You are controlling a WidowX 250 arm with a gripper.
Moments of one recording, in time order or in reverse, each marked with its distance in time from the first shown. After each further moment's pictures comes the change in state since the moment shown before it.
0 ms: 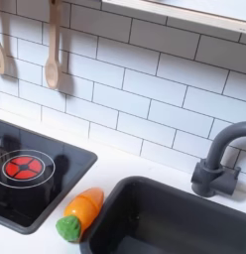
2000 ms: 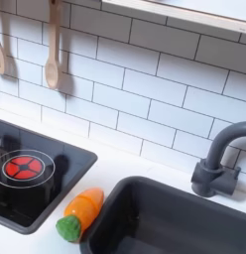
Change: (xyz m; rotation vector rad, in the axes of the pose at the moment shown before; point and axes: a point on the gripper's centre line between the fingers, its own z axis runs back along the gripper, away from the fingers) arm 0.012 0.018 -0.045 0.074 0.007 0.081
